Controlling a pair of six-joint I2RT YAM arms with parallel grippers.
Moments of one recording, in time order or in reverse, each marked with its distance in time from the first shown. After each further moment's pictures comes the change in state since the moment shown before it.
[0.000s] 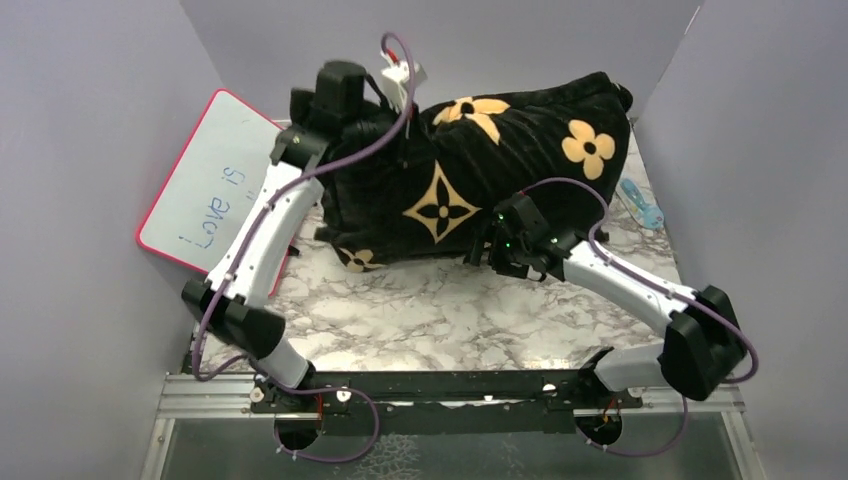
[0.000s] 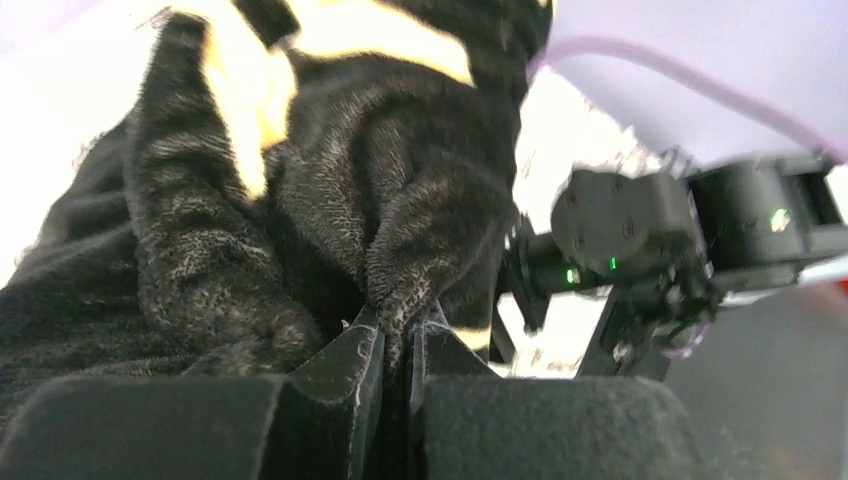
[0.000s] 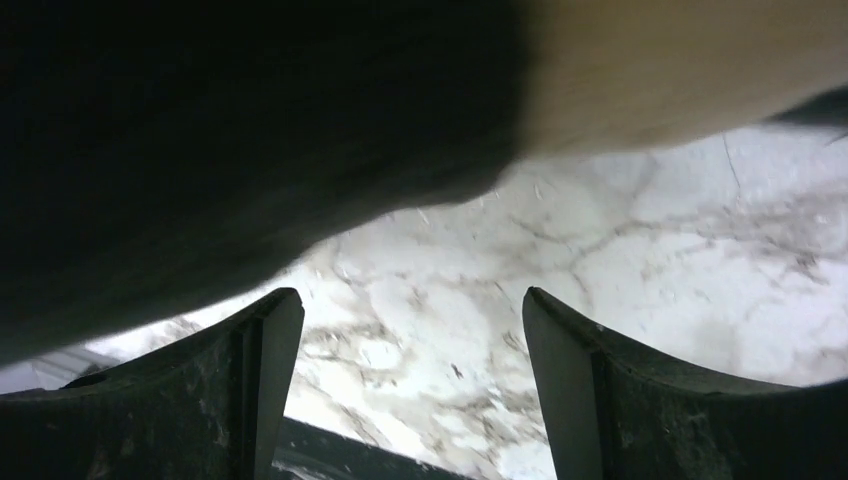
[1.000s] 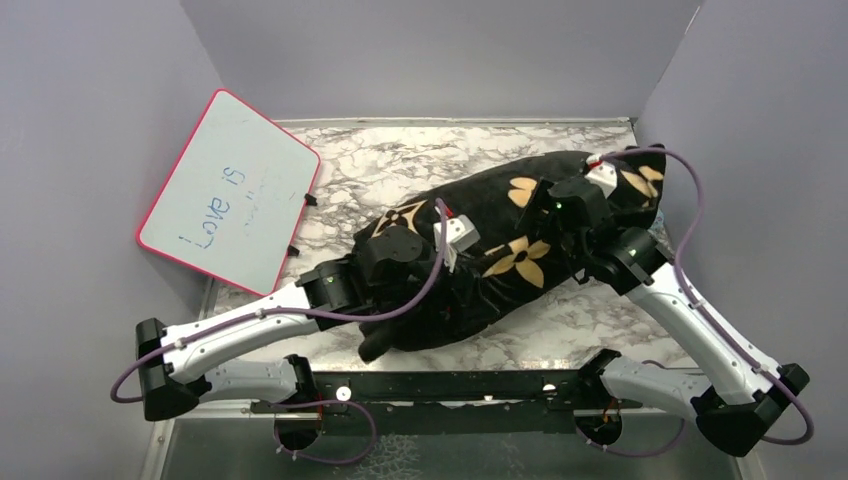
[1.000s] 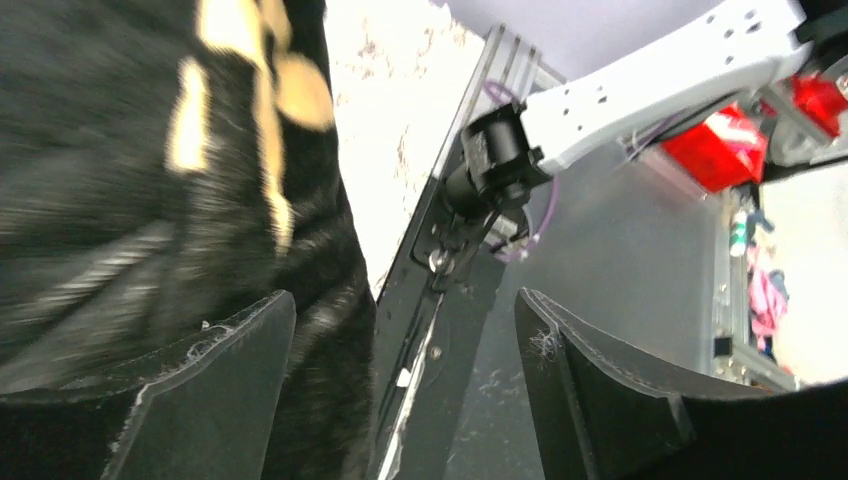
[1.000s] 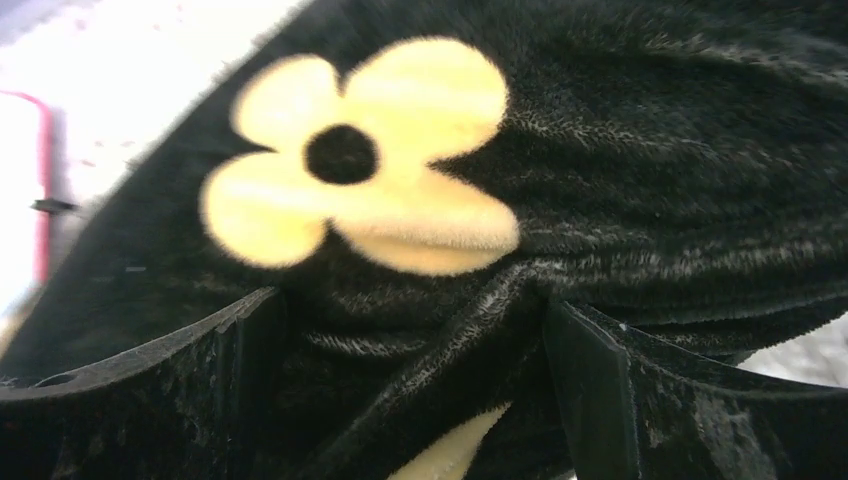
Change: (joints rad) left arm -0.738 -0.546 -0.987 0.512 -0.490 -0.290; right arm -0.019 -0.256 0.332 -0.272 0.507 -0.098
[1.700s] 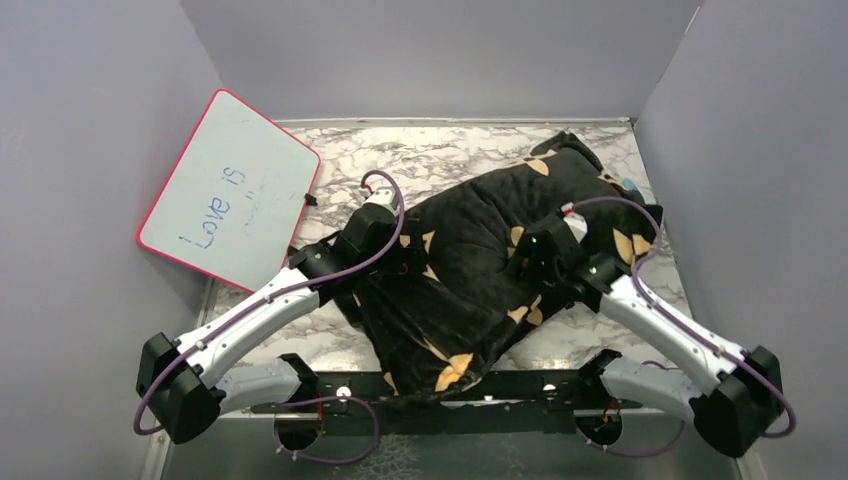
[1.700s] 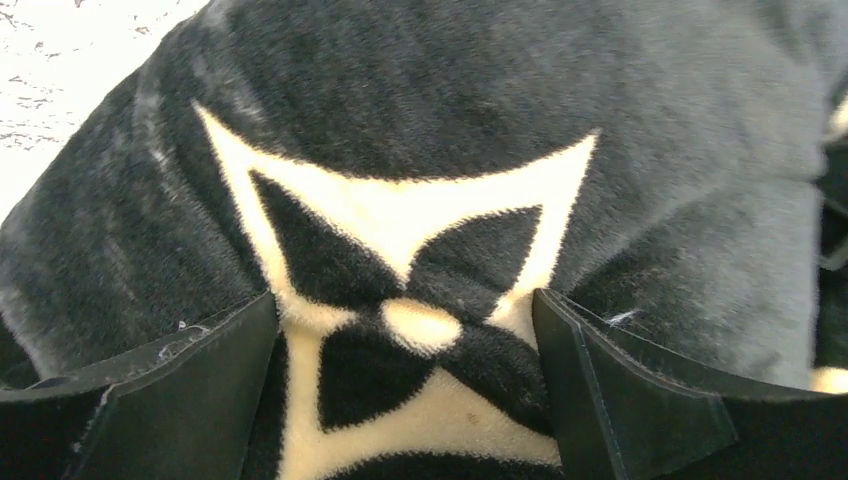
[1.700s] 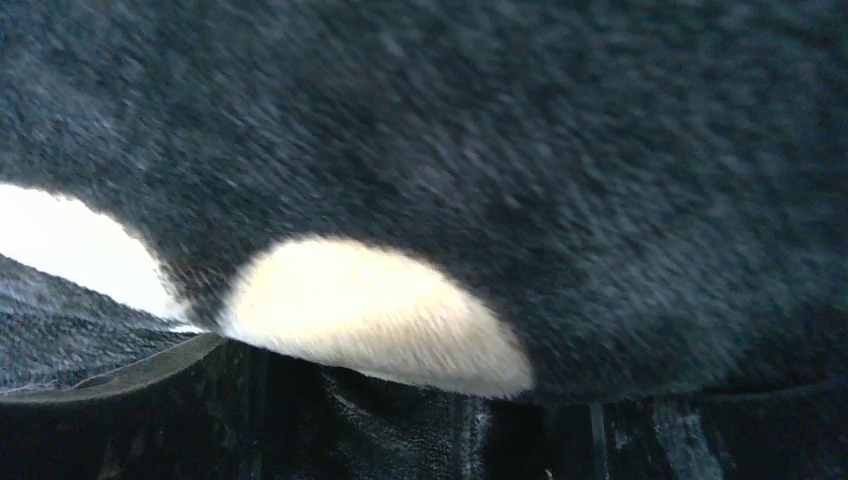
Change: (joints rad) left arm 0.373 0.022 -0.097 -0.284 -0.333 -0.188; right arm -0.017 -0.053 -0.495 0.126 -0.210 0.220
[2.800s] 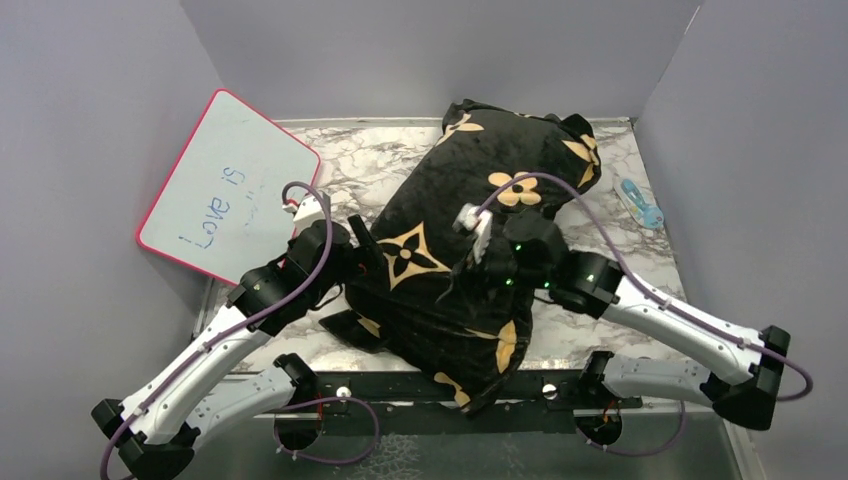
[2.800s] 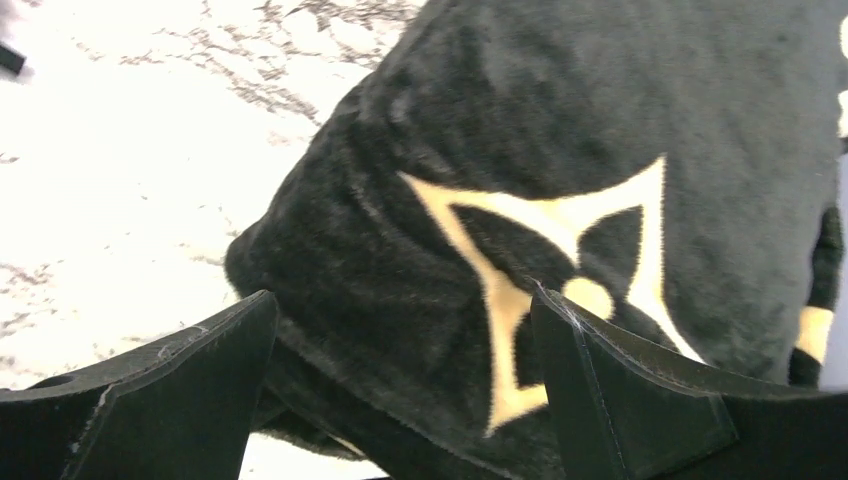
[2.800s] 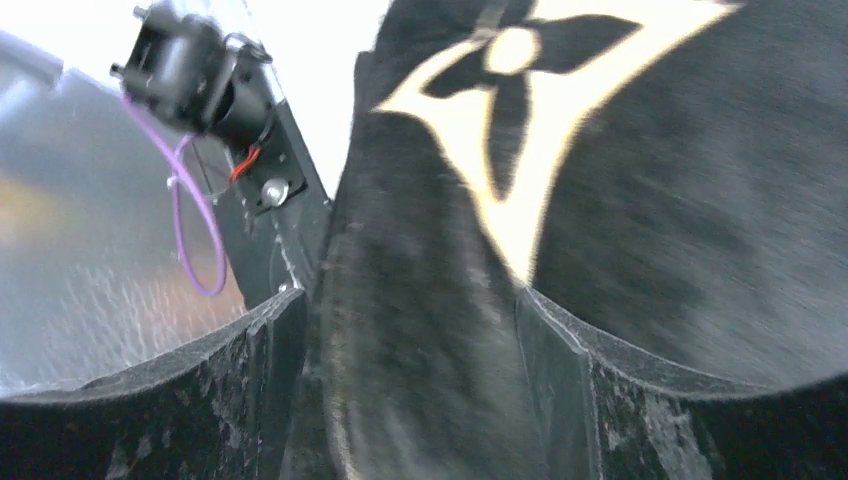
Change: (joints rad) left arm 0.029 -0.317 0.024 -0.263 -0.281 -0.249; right arm 0.261 0.069 0.309 0.185 -0.629 -0.740
